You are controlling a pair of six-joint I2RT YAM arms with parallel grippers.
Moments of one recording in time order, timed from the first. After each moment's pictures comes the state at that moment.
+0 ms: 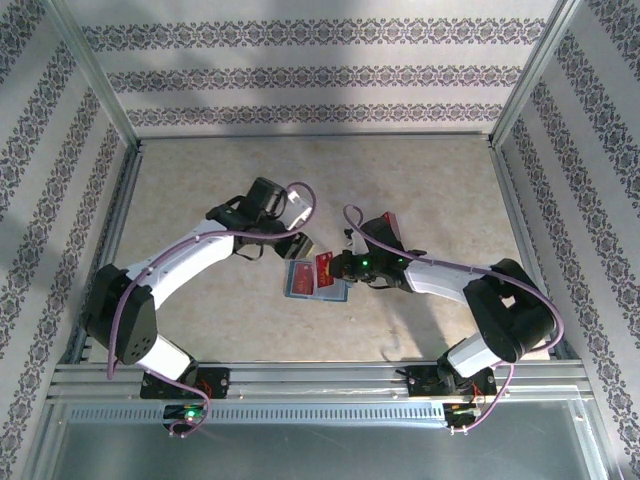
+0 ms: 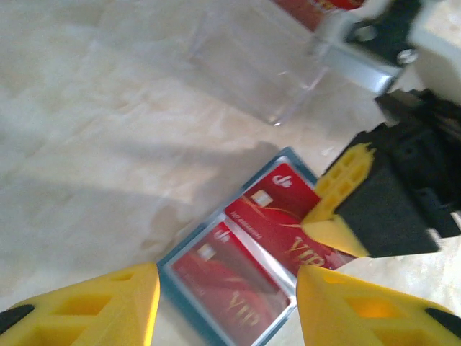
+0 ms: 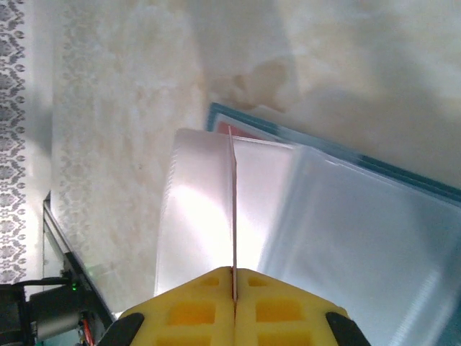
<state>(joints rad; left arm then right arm) -0.52 1.52 1.17 -0.60 0.32 0.10 0.59 1.53 0.68 0.06 -0.54 0.75</state>
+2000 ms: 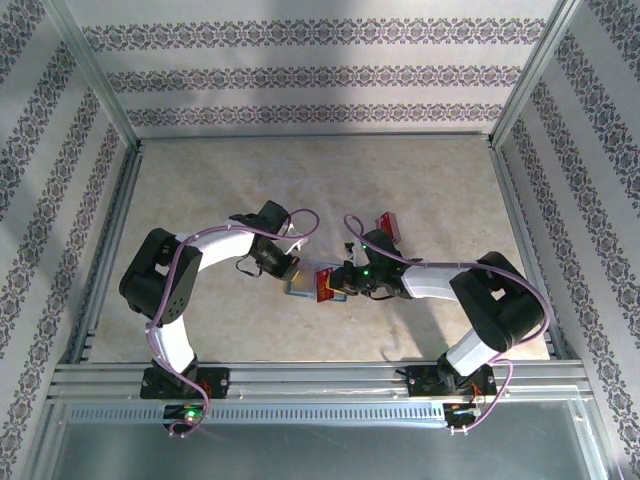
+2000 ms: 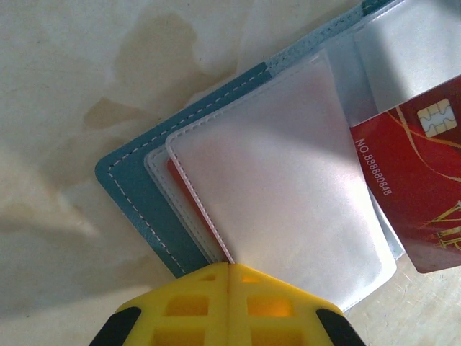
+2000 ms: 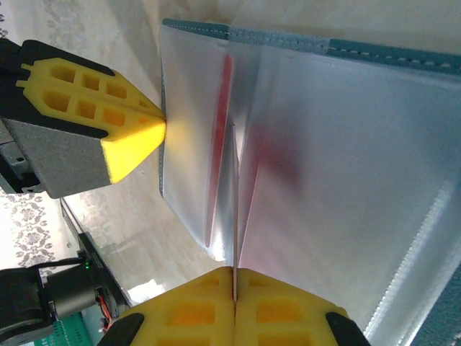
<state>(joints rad) -0.49 1.81 1.07 -0.59 0.40 0.05 0.58 1.59 0.58 0.16 -0.64 0.86</state>
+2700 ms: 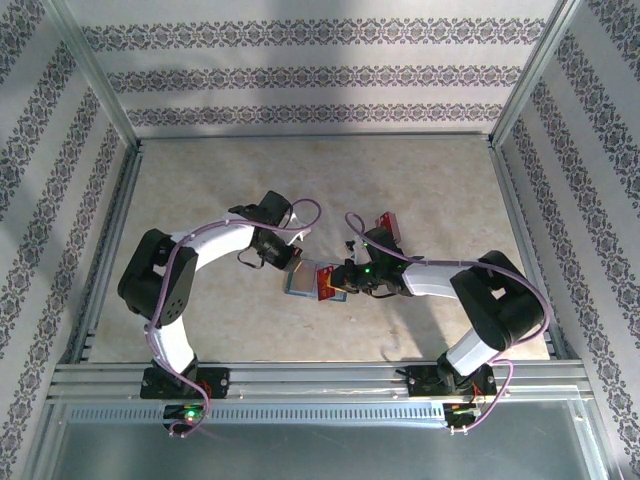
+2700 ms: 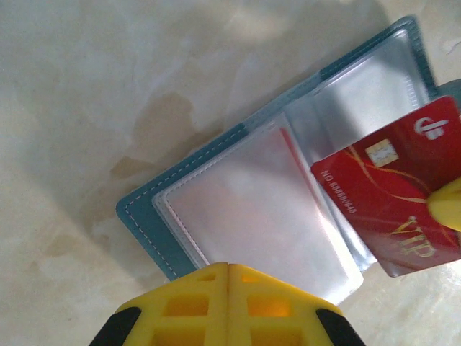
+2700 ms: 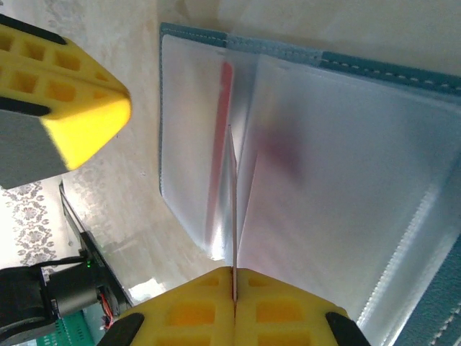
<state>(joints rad) -0.49 1.81 1.15 -0.64 0.39 0.07 0.55 1.60 0.60 0.14 -0.66 0.84</state>
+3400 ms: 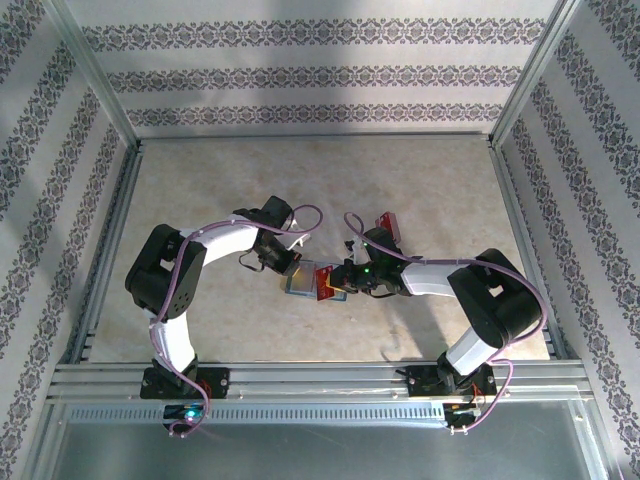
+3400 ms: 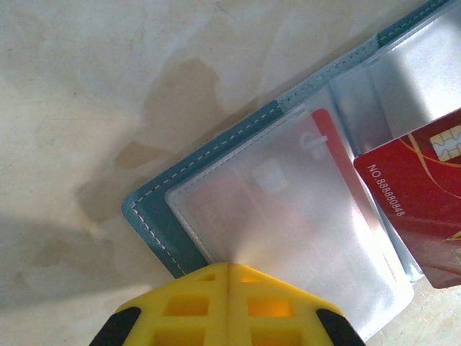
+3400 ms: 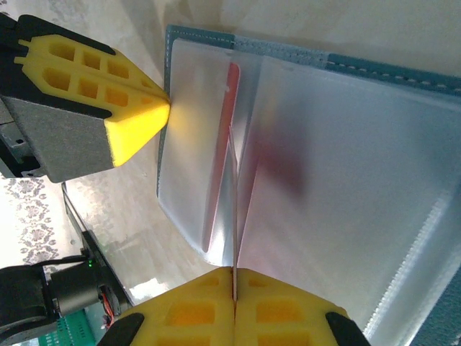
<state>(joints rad) -0.49 1.85 1.14 -0.63 0.37 0.08 0.55 1.61 0.60 0.16 -0.67 0.84</state>
